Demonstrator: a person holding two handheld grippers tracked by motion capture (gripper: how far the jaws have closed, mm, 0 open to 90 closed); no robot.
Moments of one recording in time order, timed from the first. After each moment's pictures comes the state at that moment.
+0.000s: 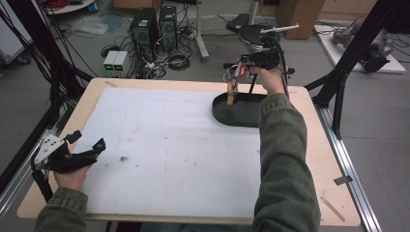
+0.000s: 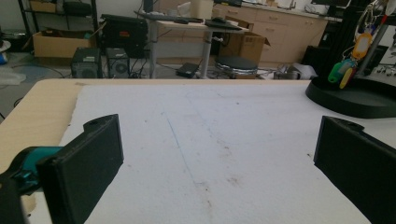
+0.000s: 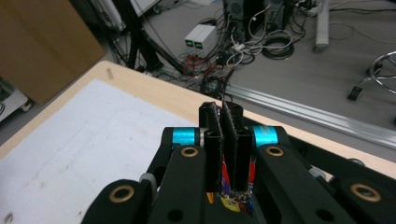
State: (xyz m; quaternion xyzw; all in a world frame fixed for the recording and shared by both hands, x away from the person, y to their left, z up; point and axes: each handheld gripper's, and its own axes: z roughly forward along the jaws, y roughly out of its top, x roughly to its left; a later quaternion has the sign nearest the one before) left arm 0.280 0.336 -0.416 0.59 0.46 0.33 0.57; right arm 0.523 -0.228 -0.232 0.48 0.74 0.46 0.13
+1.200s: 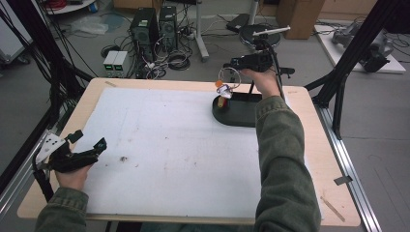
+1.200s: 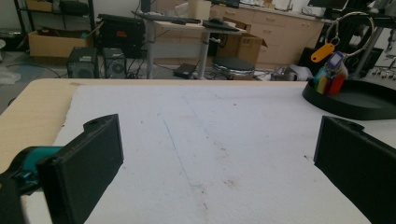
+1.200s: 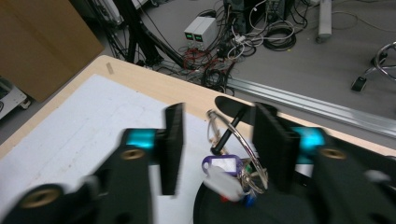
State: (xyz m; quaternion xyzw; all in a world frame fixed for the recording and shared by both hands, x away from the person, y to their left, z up) left arm 0.282 0.334 -0.417 0.59 0.46 0.33 0.57; right arm 0.521 -0.210 -0.238 0.48 0.74 0.45 0.12
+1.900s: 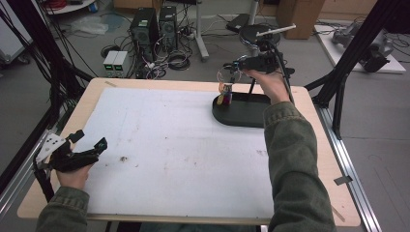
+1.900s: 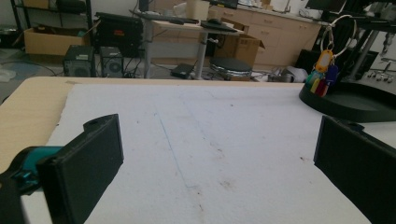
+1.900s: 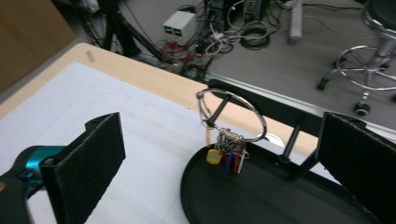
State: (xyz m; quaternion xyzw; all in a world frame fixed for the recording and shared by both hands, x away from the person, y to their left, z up) left arm 0.283 0.334 -0.417 0.59 0.46 0.32 0.58; right arm 0.487 -0.211 -0.218 0.48 0.75 0.41 0.18
